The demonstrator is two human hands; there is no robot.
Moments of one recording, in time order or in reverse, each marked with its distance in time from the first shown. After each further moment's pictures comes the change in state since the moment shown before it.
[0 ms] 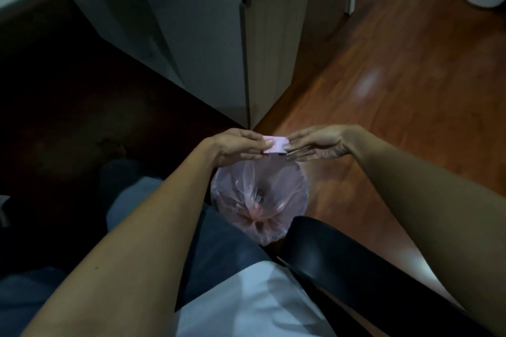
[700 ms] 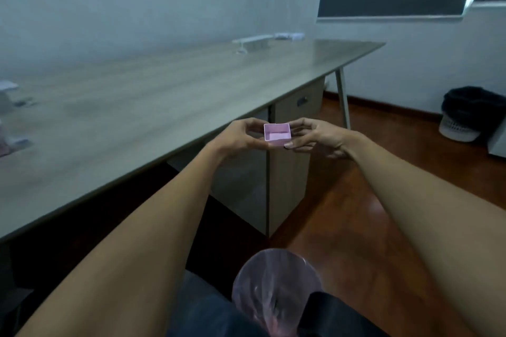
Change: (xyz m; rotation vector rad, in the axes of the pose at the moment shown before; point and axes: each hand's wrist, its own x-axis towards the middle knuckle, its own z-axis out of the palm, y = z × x) left_hand -0.158 0.199 -0.005 0.583 0.350 0.772; right_hand -0.124 -0.228 0.045 -0.052 0.026 -0.601
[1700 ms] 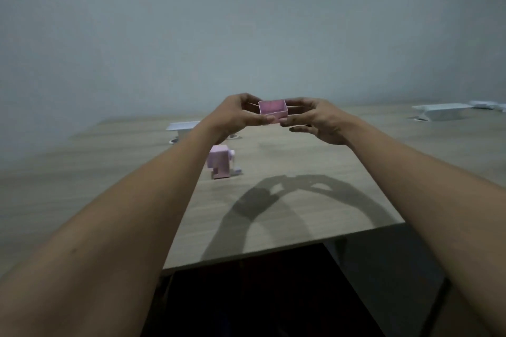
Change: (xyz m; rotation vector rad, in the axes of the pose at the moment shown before) left_hand -0.185 0.048 -0.334 0.156 0.701 -0.042; right_hand 0.165 -0.183 0.350 -0.203 -0.521 -0.382
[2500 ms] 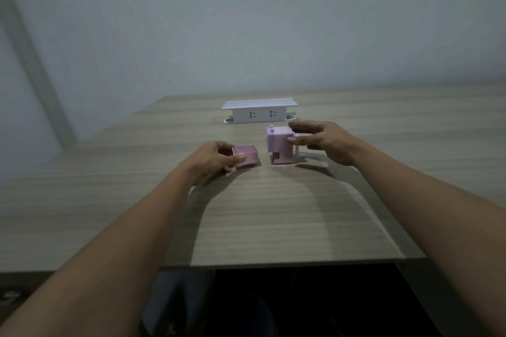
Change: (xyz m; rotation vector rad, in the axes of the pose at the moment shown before) left_hand -0.080 -0.179 -0.113 0.022 0.181 -0.483; right_hand 0.095 0.106 0.110 -0.079 -0.120 0.037
